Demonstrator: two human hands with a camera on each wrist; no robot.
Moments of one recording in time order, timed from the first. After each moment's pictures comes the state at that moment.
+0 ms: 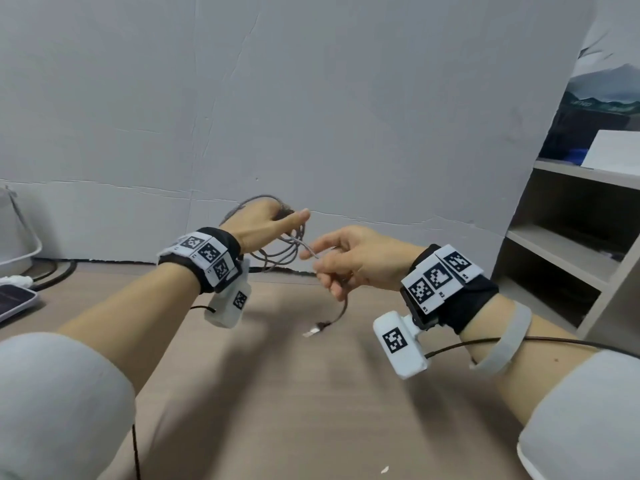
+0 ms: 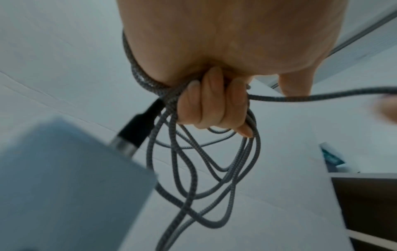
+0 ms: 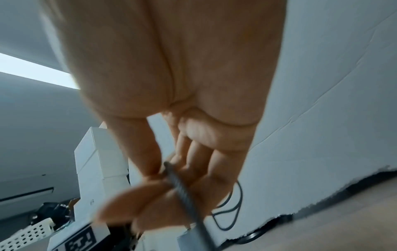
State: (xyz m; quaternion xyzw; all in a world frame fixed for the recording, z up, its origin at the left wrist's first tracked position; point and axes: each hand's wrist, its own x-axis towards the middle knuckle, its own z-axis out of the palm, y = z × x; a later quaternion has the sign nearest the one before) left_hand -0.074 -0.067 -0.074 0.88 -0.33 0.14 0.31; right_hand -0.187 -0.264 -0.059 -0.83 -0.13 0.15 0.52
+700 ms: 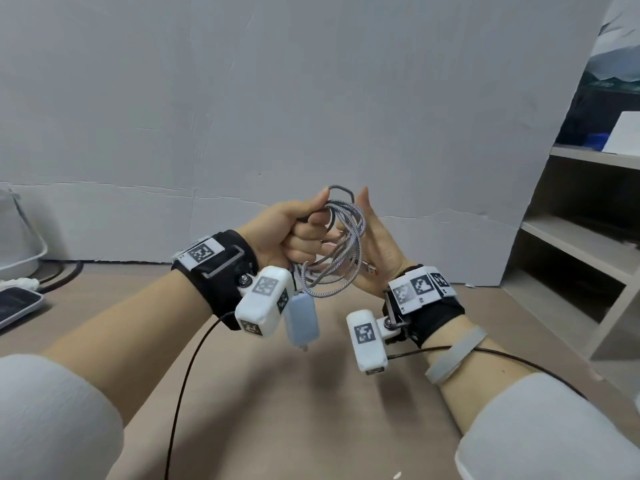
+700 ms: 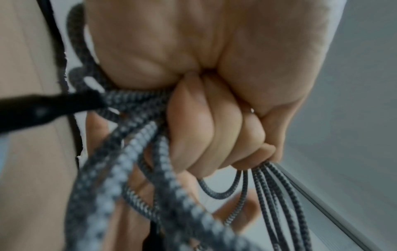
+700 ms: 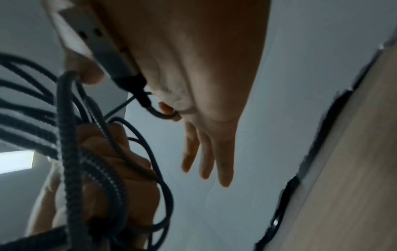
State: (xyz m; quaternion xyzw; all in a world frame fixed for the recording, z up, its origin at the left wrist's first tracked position) left_hand -0.114 -0.096 -0.067 0.53 -0.31 -0.35 0.71; right_hand -0.147 -0.262 -0.098 -0.60 -0.17 0.08 0.78
